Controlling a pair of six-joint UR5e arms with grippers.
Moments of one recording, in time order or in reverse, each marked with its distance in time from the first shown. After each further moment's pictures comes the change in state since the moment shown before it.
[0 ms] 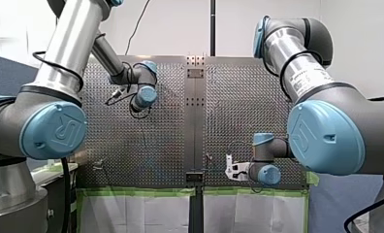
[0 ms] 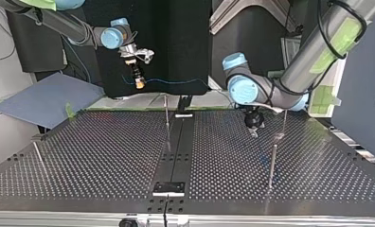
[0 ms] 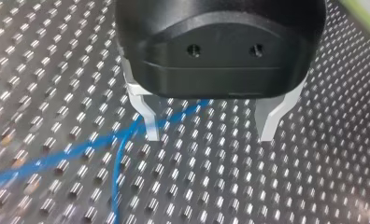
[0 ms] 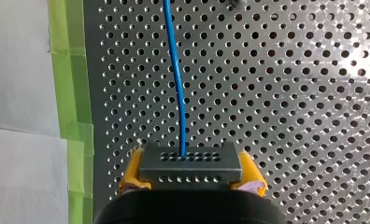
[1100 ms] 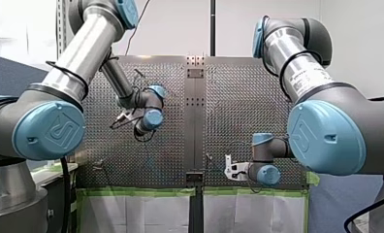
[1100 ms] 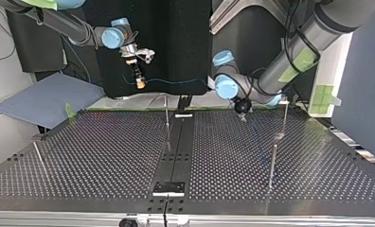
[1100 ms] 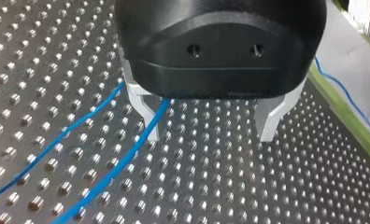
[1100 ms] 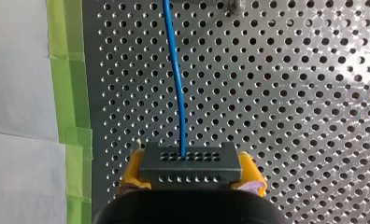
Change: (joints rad) left arm -0.045 -0.202 0.003 0.035 -0.061 -0.080; right arm 0.007 0.000 0.000 -0.005 0.000 0.000
